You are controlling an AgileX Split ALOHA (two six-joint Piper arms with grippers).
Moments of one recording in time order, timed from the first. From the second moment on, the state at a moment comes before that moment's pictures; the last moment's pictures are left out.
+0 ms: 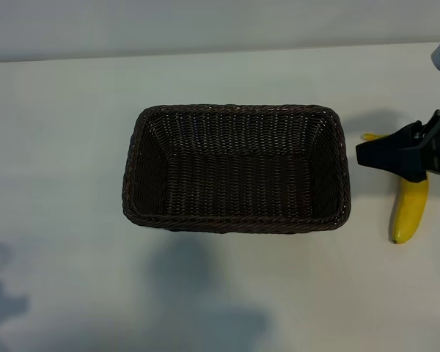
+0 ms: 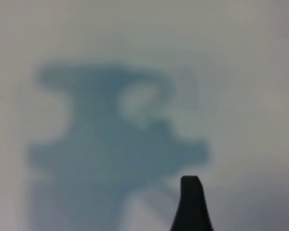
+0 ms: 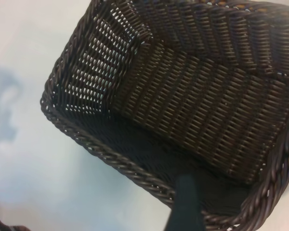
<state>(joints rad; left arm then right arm) 0.08 0.32 -0.51 0.01 1.05 -0.01 0.03 1.23 -0.71 1.04 0.81 -0.96</state>
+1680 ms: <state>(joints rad) 0.08 -0.01 -0.50 0.01 1.06 -0.01 0.11 1.58 -1.16 0.29 0.98 -0.10</state>
